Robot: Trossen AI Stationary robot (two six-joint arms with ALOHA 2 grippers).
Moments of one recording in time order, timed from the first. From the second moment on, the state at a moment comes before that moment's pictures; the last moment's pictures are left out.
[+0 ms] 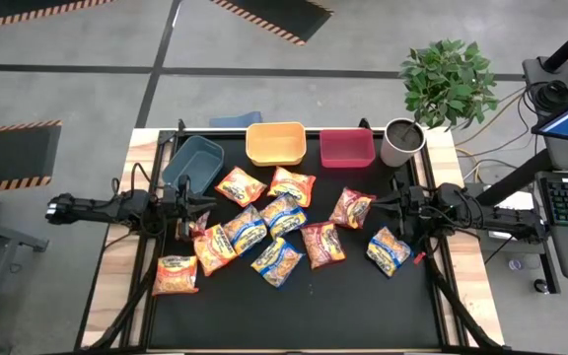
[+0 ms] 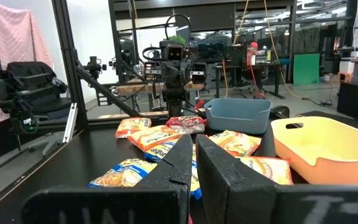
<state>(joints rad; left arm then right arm) -0.10 0.01 0.02 0.11 -0.25 -0.08 -0.14 0.03 0.01 0.11 -0.16 0.07</state>
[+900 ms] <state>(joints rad) -0.10 0.01 0.02 0.33 -0.25 -0.31 -0.14 0.03 0.01 0.11 -0.16 0.07</state>
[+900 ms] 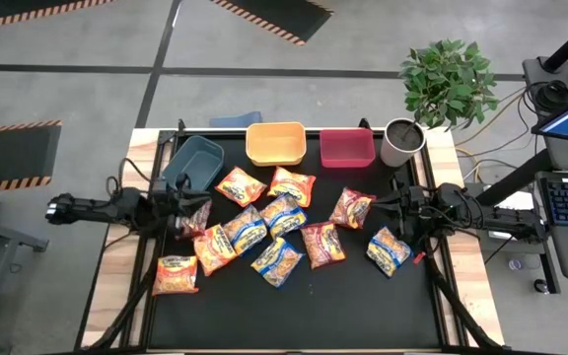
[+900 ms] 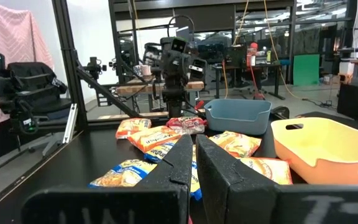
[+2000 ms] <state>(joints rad) -0.10 0.35 0.03 1.01 -0.26 -0.24 -0.14 0.59 0.24 0.40 0.14 0.24</state>
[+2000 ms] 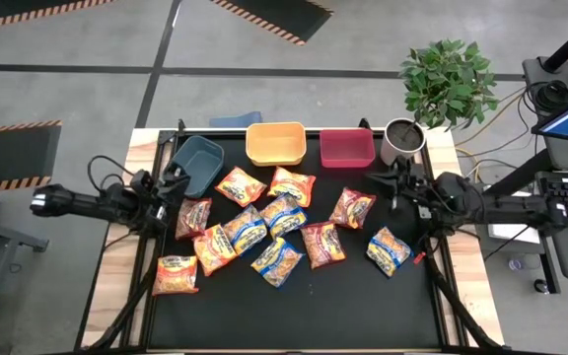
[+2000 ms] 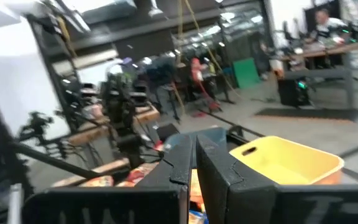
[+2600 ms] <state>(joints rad) -0.10 0.93 0.58 0.34 -0.26 -0.22 -0.14 1.13 0.54 0.38 0.12 0.25</state>
